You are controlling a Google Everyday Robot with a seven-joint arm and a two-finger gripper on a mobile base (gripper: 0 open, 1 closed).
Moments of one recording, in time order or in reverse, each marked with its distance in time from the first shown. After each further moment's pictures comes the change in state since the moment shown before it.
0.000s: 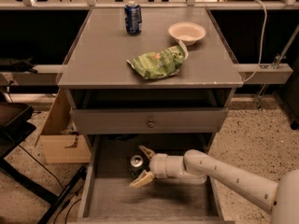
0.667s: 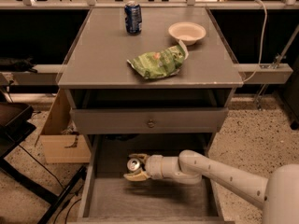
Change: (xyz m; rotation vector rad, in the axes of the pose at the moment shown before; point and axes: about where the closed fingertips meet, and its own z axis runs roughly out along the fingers) arm 0.008 0.007 0.021 -0.032 0.005 0.010
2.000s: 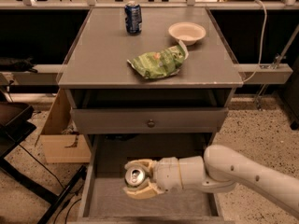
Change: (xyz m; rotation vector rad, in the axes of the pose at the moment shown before) arm -0.203 0.153 -0.112 -0.188 -0.041 0.000
